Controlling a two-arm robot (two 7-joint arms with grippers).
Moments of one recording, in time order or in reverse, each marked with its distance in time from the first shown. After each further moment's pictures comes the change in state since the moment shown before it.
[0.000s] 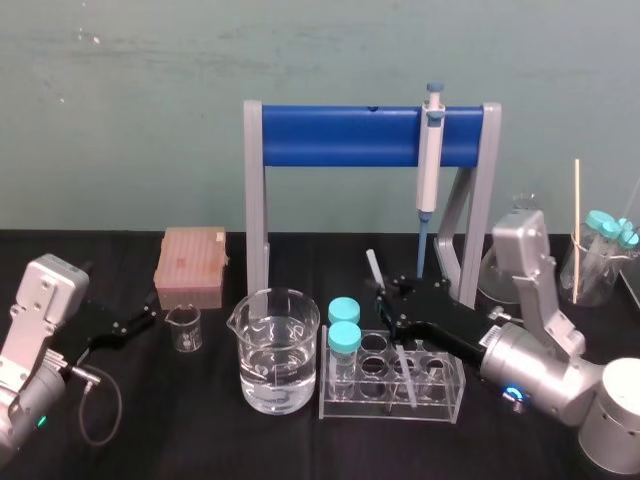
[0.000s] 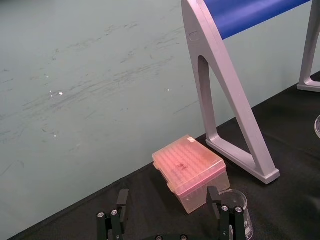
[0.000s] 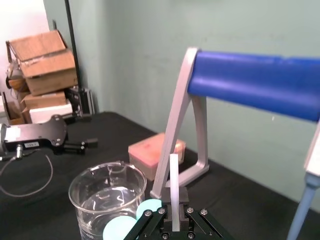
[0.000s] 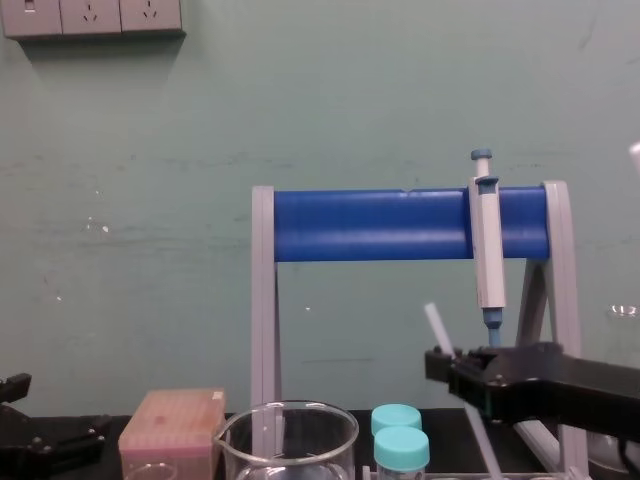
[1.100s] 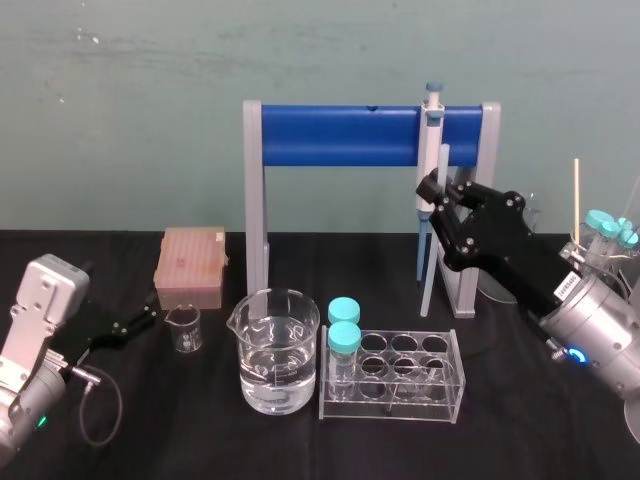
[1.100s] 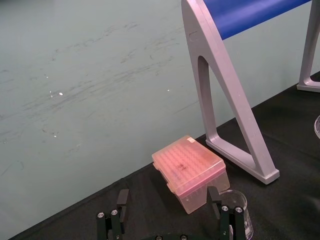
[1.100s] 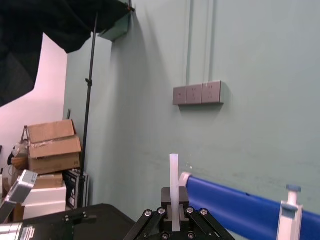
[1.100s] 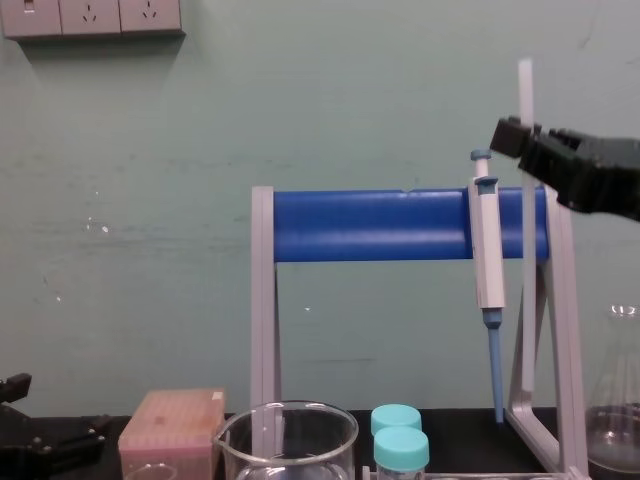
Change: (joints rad) left arm 0.000 0.000 0.000 0.000 0.000 0.000 0.000; right arm -0.107 0.004 0.179 -0.206 0.103 -0.238 0.073
